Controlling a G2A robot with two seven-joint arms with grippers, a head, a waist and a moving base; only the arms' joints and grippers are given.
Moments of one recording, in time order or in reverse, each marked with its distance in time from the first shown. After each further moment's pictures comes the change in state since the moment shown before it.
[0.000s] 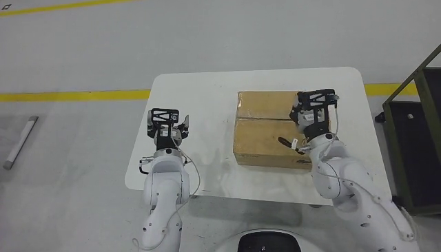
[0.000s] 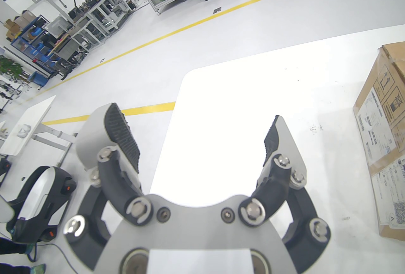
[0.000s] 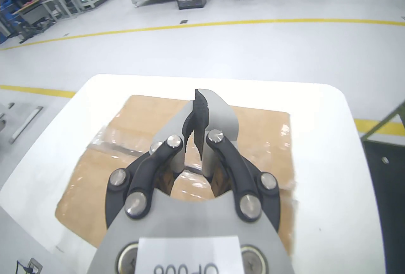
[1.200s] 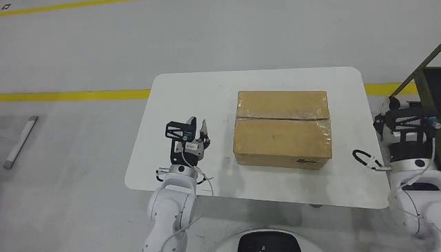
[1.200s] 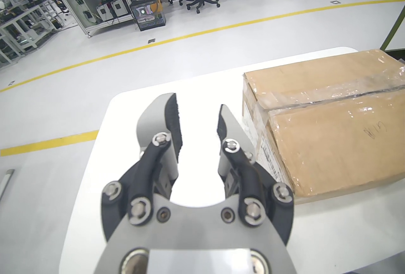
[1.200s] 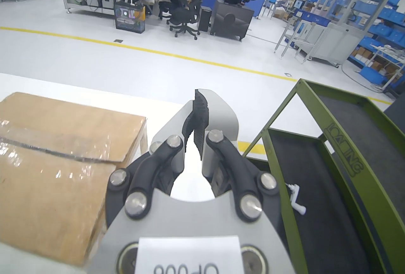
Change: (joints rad) left arm 0.154 0.009 0.052 -0.134 -0.285 -0.161 0.165; right arm -0.484 0.045 0.538 -0.355 -0.225 -0.146 -0.096
